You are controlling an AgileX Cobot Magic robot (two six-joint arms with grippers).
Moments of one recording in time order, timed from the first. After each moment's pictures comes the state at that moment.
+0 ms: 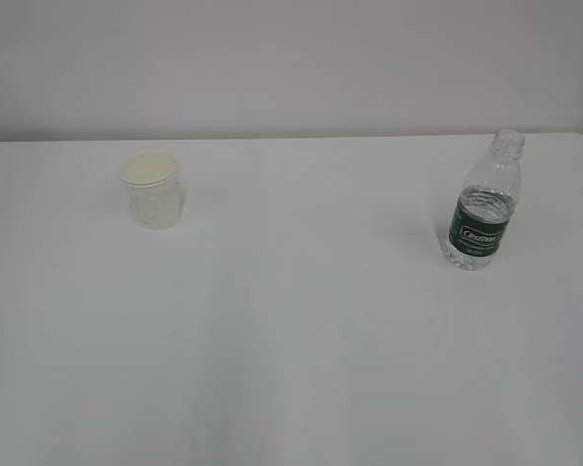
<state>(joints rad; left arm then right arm) -0.09 0.01 -0.53 0.04 1.10 -0.17 0.02 -0.02 -0.49 -0.04 1.15 -0.07</state>
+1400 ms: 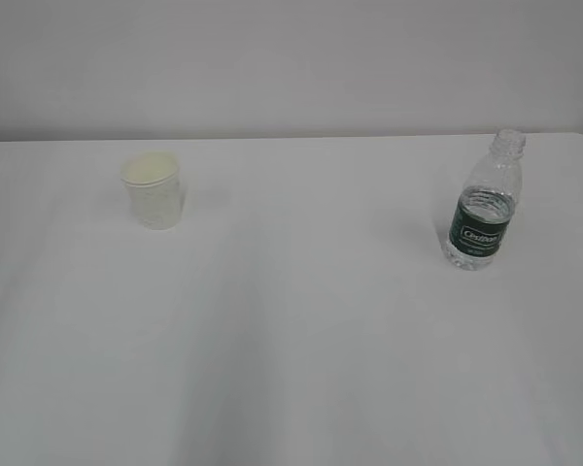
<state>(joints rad) -0.09 0.64 -0.61 -0.02 0.24 -0.10 0.02 0.15 -0.52 -0.03 0.71 -0.07</state>
